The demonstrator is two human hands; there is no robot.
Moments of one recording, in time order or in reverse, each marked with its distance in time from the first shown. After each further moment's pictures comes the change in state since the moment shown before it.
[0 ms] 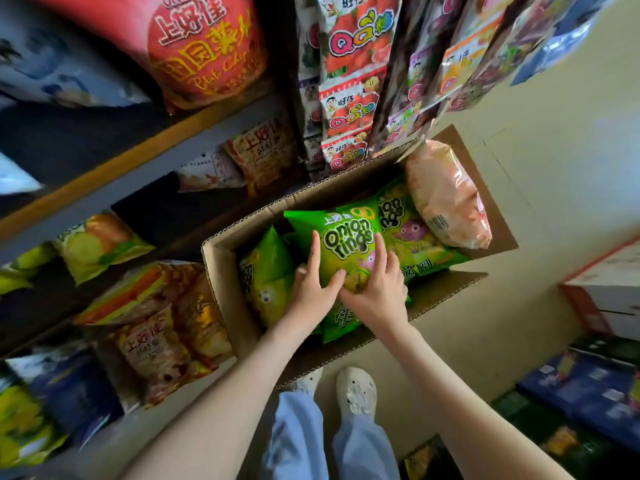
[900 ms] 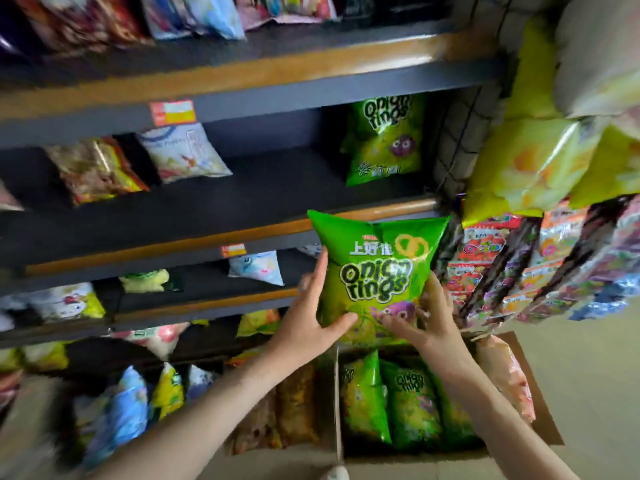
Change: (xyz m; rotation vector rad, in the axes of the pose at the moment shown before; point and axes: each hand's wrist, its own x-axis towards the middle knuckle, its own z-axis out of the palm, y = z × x) left_hand -0.250 0.122 -0.298 -0.050 0.487 0.658; right_hand -0.138 -0.264 -0.207 0.631 -0.245 -0.702
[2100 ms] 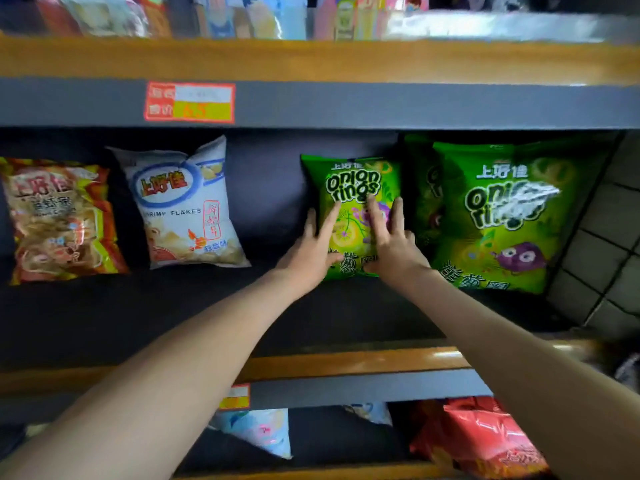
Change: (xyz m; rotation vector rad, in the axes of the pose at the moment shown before) left_hand 0.317 -0.138 -0.122 0.568 0.201 0.082; right_hand 0.366 -0.034 0.153 -1.031 0.004 -0.404
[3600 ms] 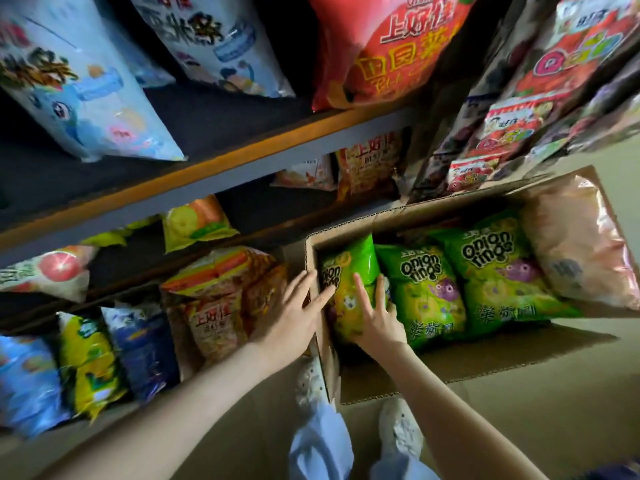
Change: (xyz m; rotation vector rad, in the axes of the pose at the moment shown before) left_hand -0.451 0.018 0.267 0.038 -0.674 0.193; right_hand -0.538 0.095 0.270 0.180 -0.846 0.586
